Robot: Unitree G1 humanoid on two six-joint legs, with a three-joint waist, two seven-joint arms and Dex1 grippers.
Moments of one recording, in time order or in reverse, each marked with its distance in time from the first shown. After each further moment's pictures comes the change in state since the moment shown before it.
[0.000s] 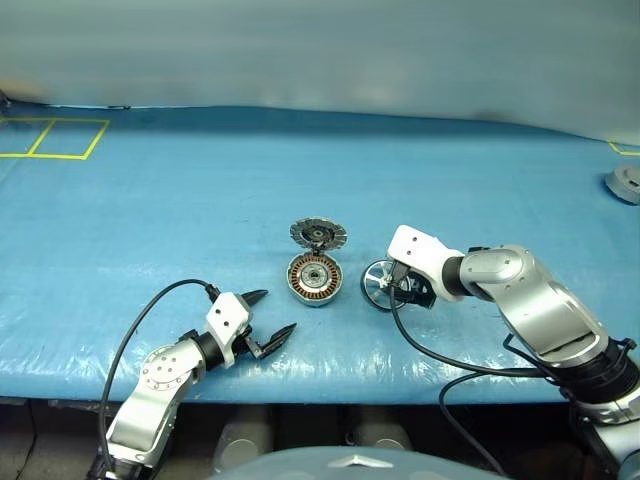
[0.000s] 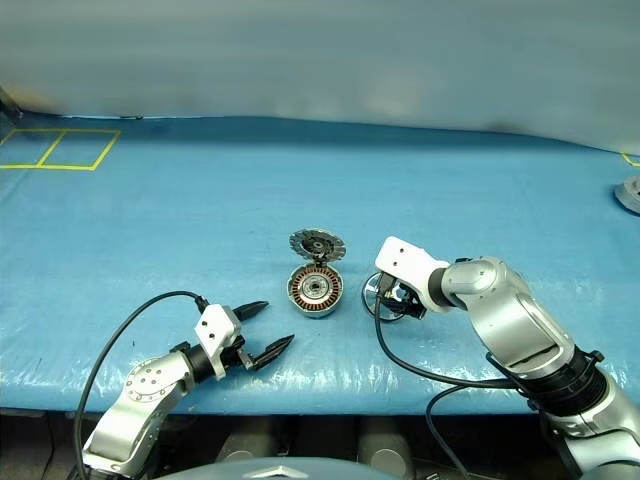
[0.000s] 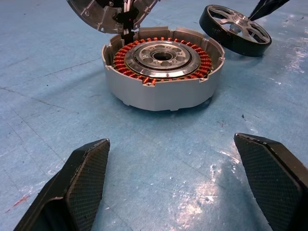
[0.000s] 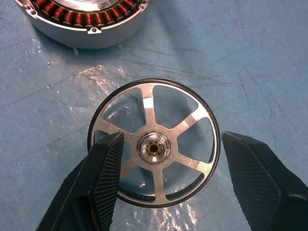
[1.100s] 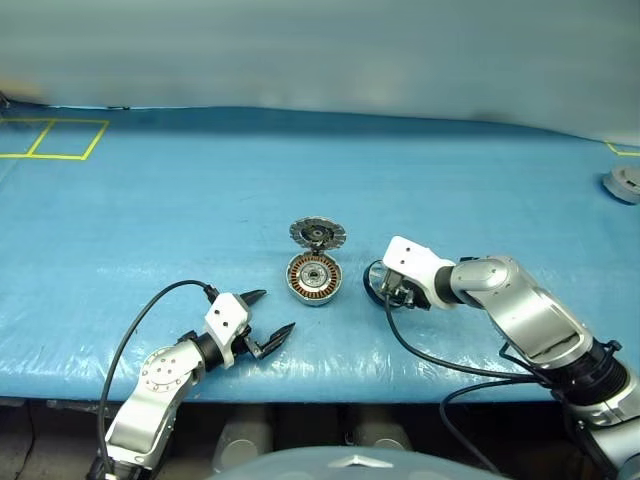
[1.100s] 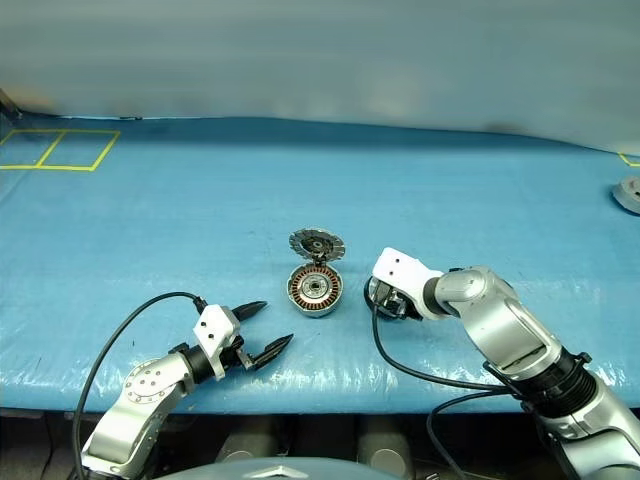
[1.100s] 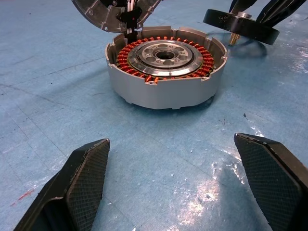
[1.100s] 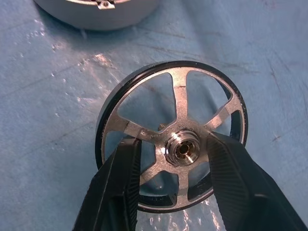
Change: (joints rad) left arm 0.009 0.002 0.000 -0.006 -0.001 0.001 0.019; right arm 0.000 0.009 0.051 0.029 0.035 -0.054 -0.028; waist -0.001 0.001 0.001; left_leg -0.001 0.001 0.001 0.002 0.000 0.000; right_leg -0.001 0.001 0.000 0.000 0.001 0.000
